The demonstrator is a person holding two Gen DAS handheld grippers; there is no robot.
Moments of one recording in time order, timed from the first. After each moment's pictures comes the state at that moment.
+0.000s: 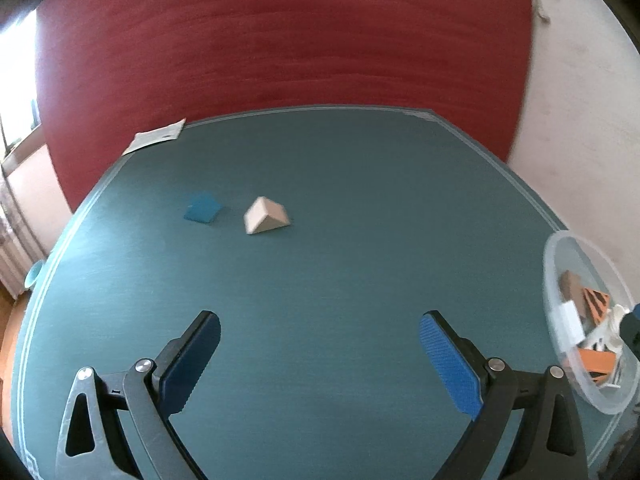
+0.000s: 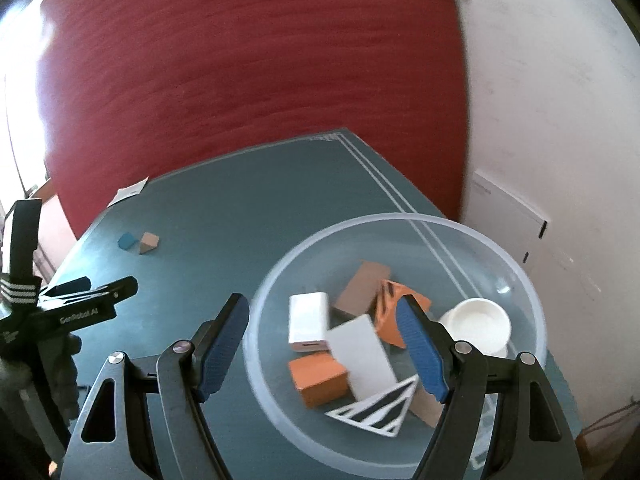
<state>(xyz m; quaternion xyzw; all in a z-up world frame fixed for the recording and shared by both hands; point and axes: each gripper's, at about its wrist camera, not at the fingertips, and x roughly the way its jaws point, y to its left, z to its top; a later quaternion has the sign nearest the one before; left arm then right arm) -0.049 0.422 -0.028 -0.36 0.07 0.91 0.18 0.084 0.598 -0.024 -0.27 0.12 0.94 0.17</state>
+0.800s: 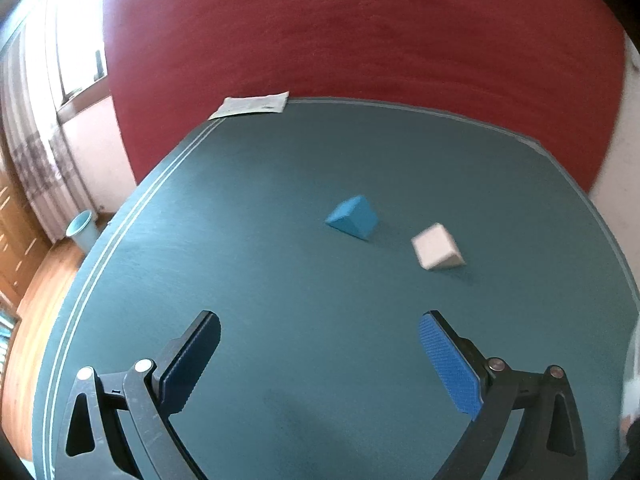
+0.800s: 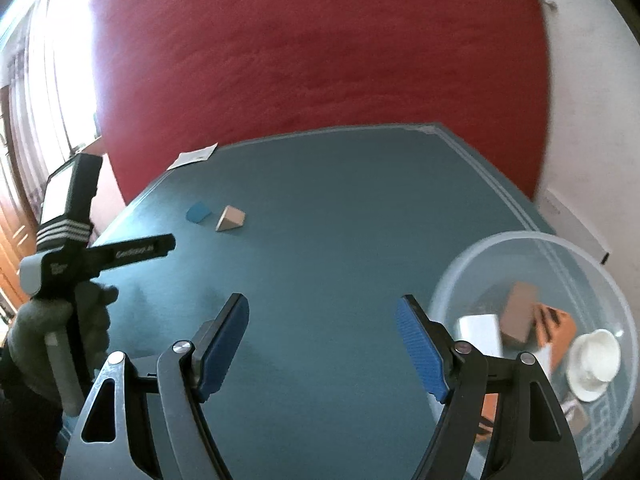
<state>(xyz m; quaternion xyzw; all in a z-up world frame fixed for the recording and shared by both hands) -0.125 0.333 -0.034 -0.39 0.03 0.92 0.06 0.009 0.514 -0.030 -0.30 0.09 0.95 0.07</state>
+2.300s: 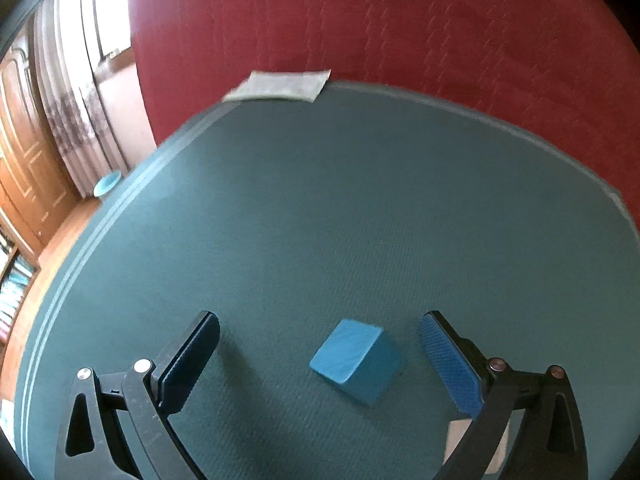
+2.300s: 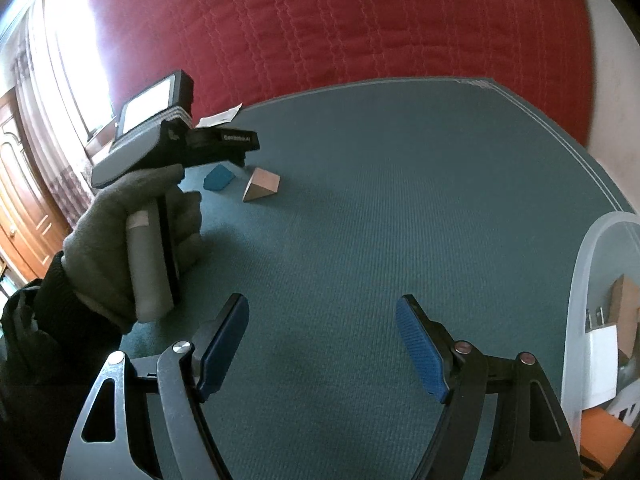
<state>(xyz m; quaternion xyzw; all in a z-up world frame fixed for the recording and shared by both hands) -0.238 0.364 -0.056 -0.44 -0.02 0.90 -0.04 -0.054 0.494 -0.068 -0.36 0.12 0.93 0.00</state>
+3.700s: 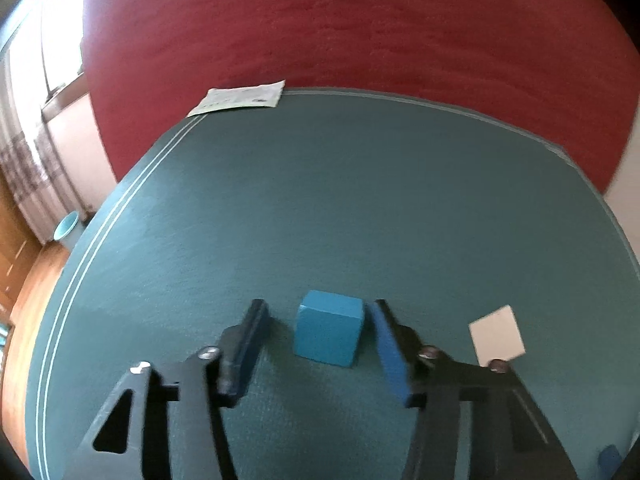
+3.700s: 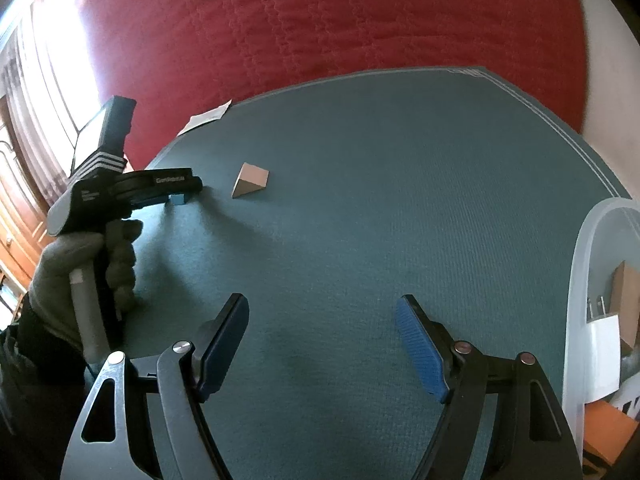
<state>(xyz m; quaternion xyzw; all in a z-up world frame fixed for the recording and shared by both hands) -0.210 0.331 -0.052 -0.41 0.03 0.91 0.09 -0.060 0.494 -0.072 -0.37 0.13 0.92 0.02</state>
